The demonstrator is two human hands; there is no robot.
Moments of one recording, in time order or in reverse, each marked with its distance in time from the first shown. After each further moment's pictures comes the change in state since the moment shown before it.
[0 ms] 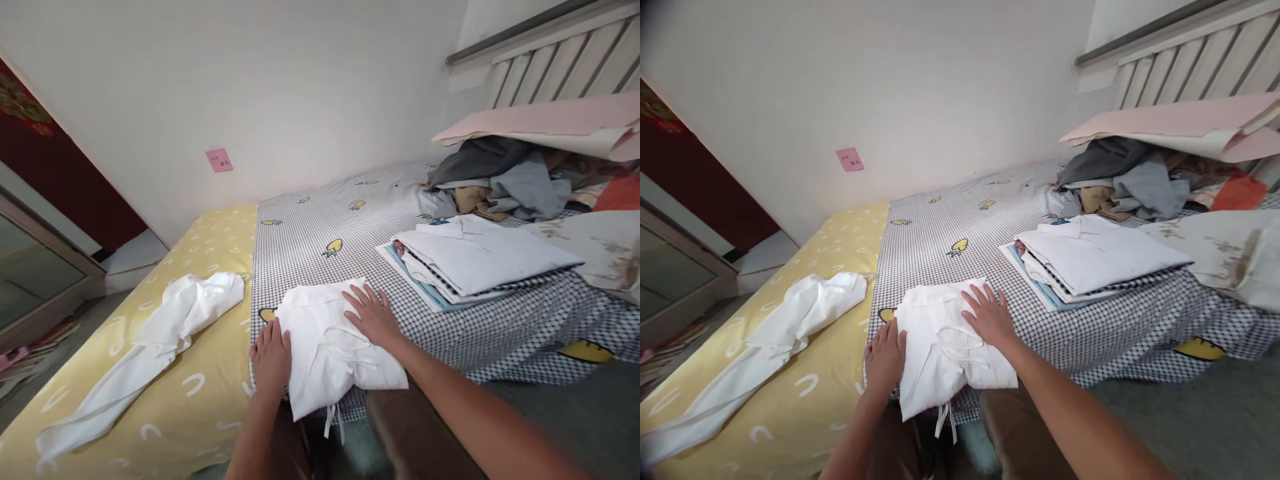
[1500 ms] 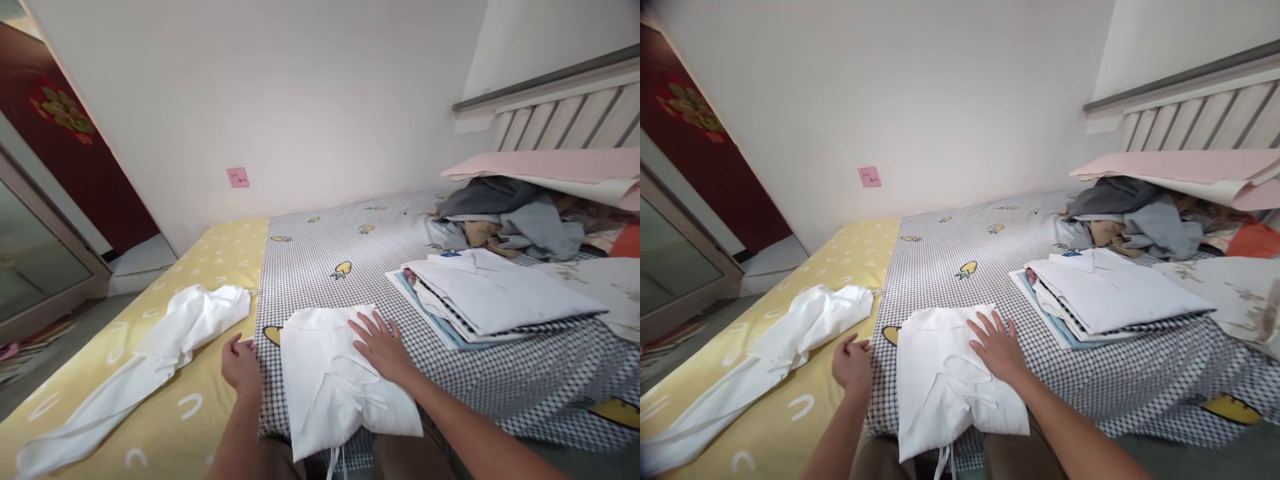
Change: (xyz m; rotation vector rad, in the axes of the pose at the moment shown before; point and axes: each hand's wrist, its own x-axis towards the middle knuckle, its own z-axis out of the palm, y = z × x) left_hand 0.053 -0.038 -0.021 -0.932 0.504 -0.599; right_hand 0.000 0.001 -0.006 0.125 -0.091 -0.013
